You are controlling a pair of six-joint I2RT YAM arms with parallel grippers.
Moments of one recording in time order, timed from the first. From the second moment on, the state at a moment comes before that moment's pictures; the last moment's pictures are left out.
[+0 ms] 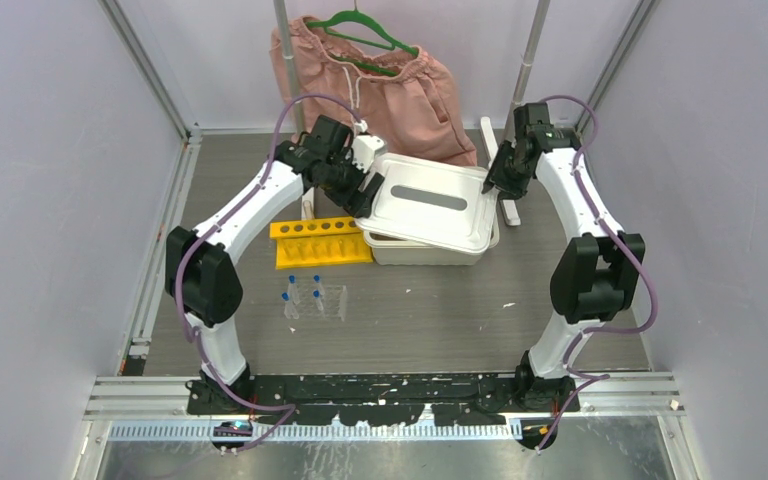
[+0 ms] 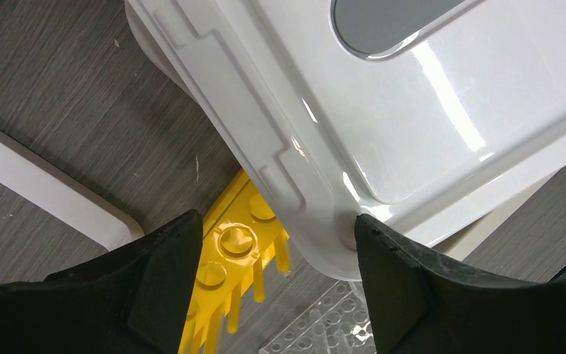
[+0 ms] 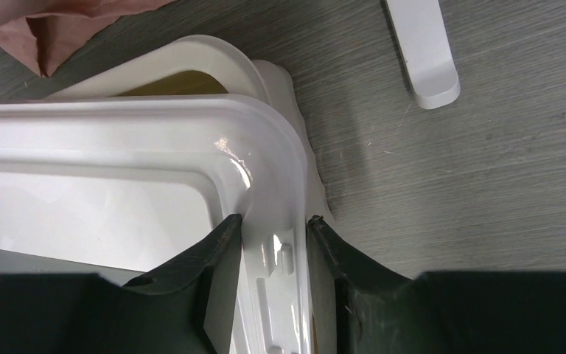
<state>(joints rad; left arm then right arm) -0.52 1.85 1.74 -0.82 0.25 0.21 0.05 1.76 1.64 -0.94 -0.06 0.47</state>
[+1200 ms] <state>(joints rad) -0.55 1.76 1.61 -0.78 0.39 0.11 0.07 1.90 1.81 -0.97 -0.02 0.43</state>
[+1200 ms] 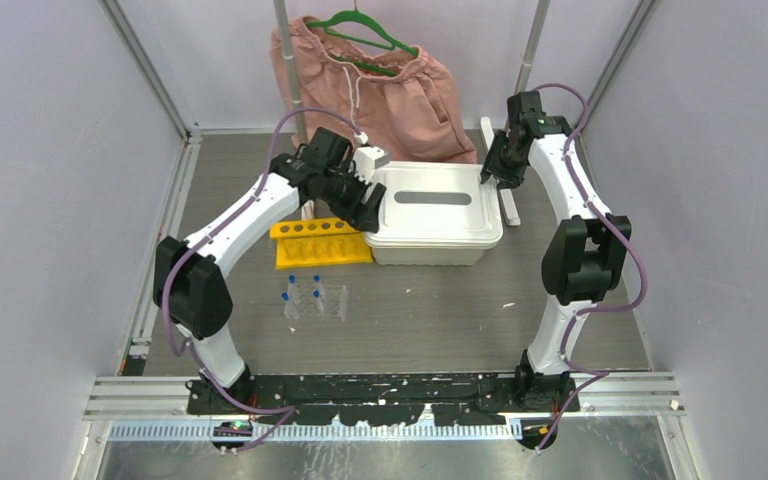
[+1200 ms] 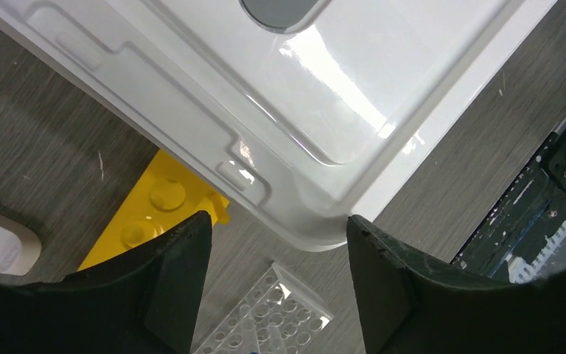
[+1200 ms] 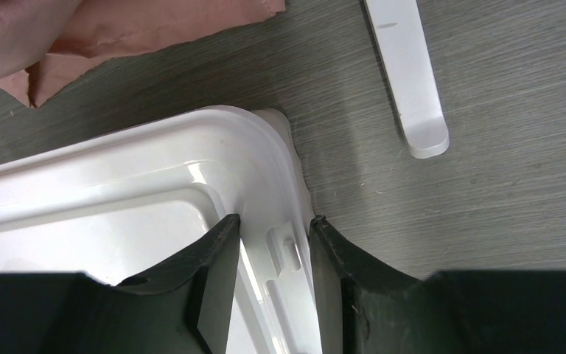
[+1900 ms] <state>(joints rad) -0.55 1.73 1.54 -0.80 0.41 0.12 0.12 1.83 1.73 -0.94 0.07 0.40</state>
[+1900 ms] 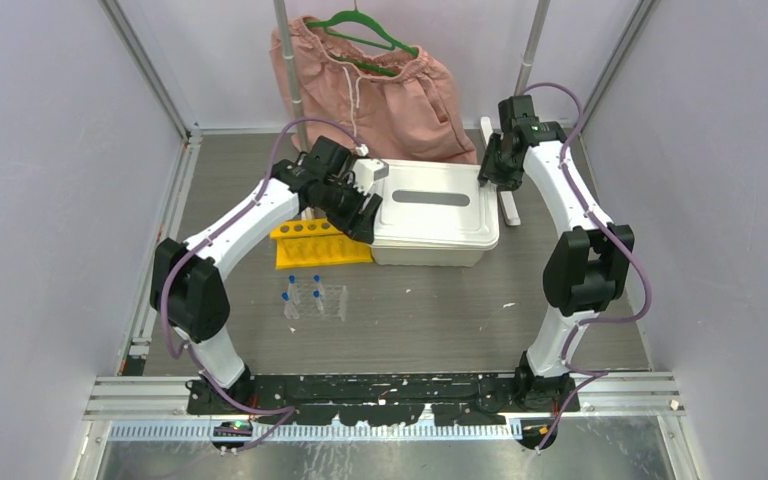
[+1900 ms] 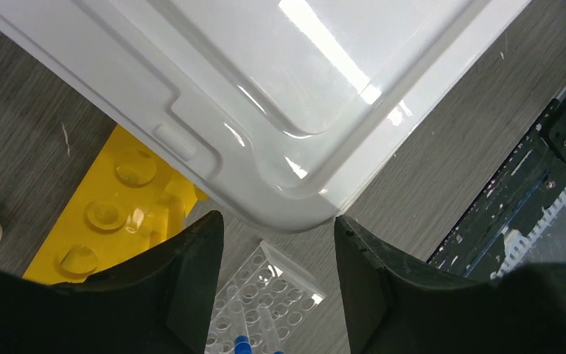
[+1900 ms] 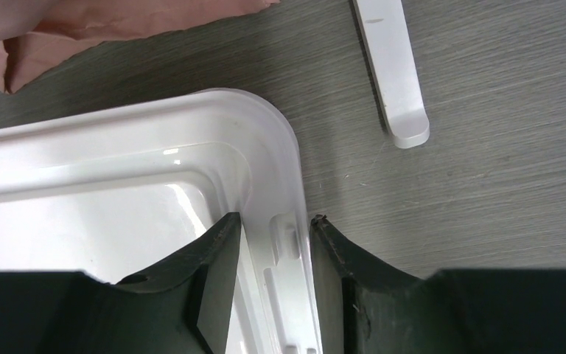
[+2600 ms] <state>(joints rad) -0.54 1.90 1.83 -0.80 0.30 0.15 0.13 1.81 1.75 -0.95 0.07 0.37</state>
